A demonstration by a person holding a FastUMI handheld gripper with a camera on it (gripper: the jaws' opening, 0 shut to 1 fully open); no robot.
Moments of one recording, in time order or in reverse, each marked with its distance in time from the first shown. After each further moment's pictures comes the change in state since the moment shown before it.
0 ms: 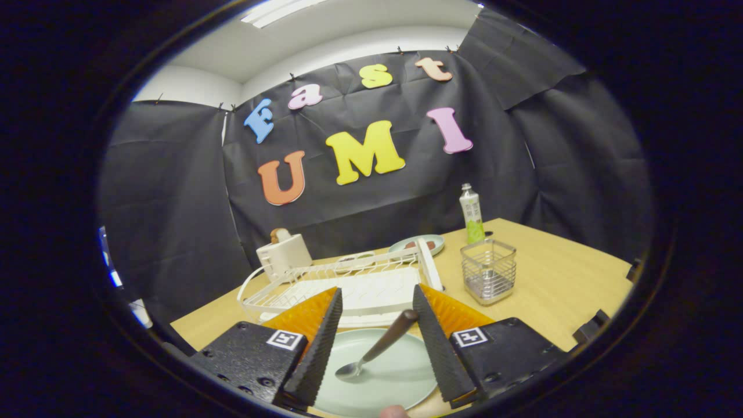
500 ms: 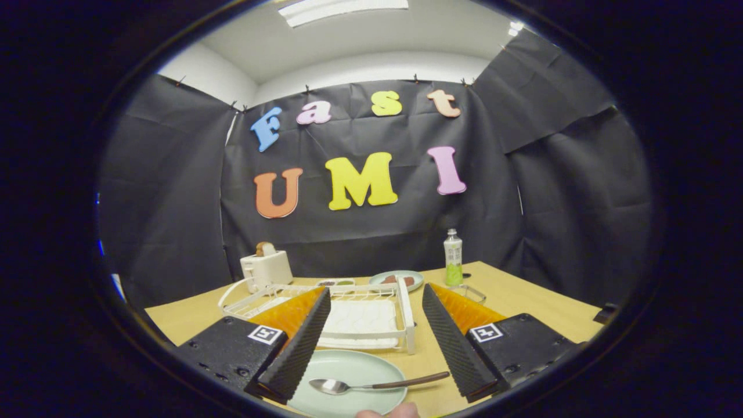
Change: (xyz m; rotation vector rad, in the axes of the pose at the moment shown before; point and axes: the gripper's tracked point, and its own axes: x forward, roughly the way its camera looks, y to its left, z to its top) arm -0.022 0.000 0.039 -0.164 -0.134 -0.083
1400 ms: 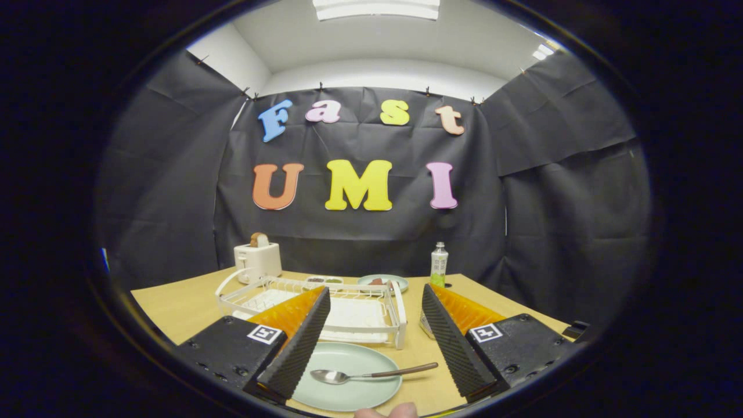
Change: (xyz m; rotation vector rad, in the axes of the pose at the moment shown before) arm -0.040 0.026 0.005 -0.086 -0.007 -0.080
